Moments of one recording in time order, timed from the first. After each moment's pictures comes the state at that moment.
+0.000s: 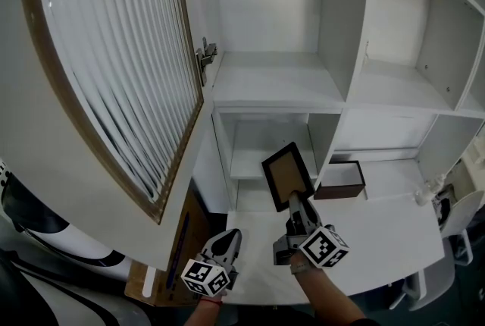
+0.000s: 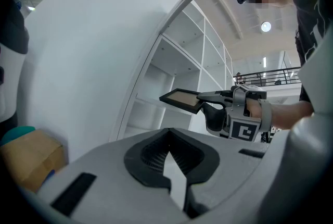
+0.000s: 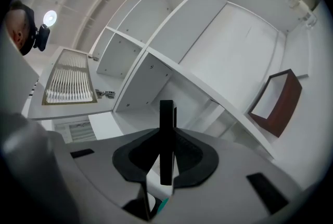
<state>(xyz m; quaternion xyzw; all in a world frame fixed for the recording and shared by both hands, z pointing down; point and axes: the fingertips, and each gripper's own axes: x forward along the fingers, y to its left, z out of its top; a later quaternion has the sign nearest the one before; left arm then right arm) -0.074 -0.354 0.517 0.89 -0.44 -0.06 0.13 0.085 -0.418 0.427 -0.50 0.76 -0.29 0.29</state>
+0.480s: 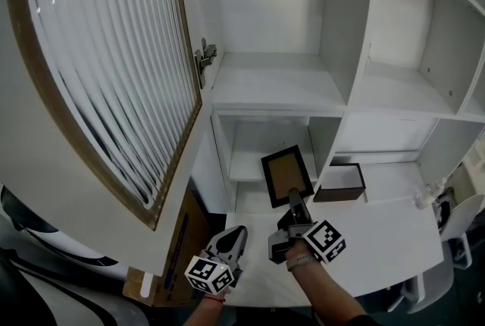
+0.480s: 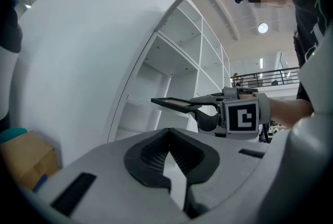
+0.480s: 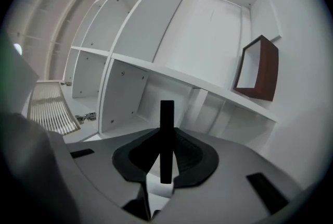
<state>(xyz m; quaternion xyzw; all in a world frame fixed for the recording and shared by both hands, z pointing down) -0.054 -0.367 0.506 0.89 -0.43 -0.07 0.12 0.089 -0.442 0.446 -0.49 0.68 -0.42 0.35</state>
